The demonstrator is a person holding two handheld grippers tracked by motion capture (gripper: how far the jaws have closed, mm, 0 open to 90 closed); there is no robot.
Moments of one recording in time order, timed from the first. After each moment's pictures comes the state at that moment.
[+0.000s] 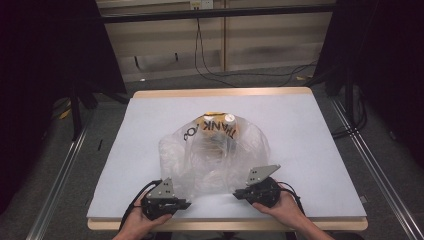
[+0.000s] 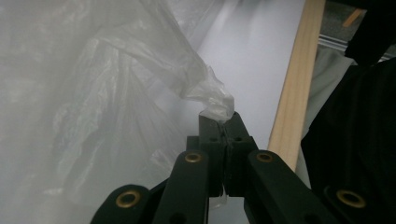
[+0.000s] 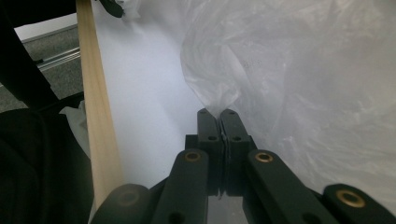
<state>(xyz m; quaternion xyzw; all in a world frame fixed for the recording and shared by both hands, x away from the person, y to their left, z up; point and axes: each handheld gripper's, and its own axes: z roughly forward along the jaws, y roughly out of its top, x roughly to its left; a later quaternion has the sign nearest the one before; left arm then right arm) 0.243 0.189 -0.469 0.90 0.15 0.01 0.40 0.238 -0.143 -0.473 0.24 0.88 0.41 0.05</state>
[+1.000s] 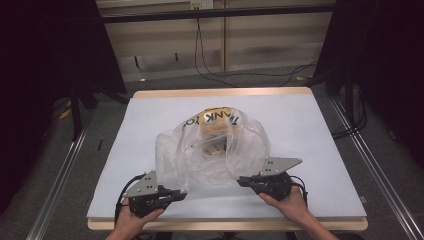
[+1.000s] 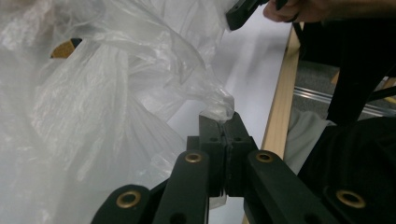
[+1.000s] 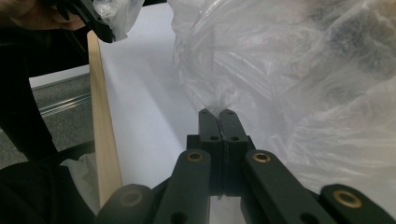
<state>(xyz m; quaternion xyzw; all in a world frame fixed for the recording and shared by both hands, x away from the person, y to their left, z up) 0.236 0.206 -0.429 0.85 0.14 0.04 0.51 0.235 -0.162 -0.433 0.24 0.83 0.50 0.10</state>
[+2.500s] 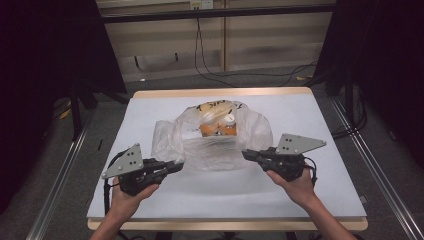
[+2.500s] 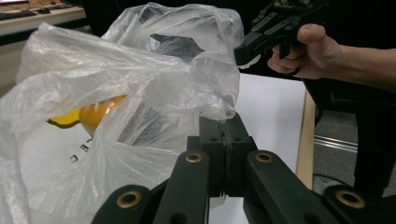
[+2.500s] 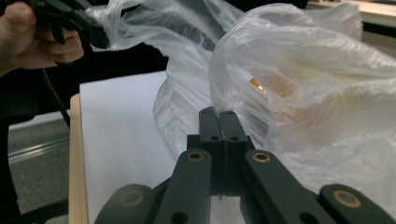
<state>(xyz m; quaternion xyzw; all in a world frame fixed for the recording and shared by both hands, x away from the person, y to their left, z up) 0.255 0.207 -0.353 0.79 0.13 0.11 0.59 0.248 -0.179 -0.367 0.23 0.77 0.57 0.18</state>
